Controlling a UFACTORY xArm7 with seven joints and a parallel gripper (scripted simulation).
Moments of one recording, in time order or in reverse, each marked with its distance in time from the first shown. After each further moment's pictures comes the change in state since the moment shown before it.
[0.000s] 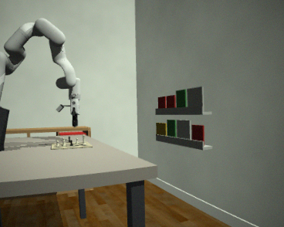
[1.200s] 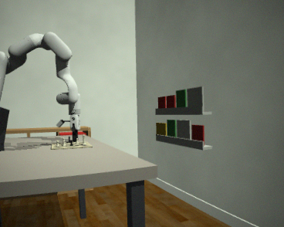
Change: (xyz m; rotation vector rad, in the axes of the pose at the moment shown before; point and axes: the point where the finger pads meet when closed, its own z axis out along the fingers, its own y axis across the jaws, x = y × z) arm 0.002 0.002 0.098 -0.002 0.001 0.060
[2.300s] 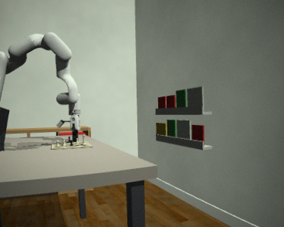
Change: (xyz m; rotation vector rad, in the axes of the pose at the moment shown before) arm 0.000 0.000 0.001 0.000 -0.001 0.000
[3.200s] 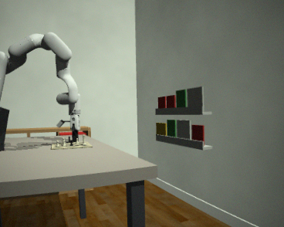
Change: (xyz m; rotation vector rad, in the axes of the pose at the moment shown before) arm 0.000 0.000 0.000 0.000 0.000 0.000
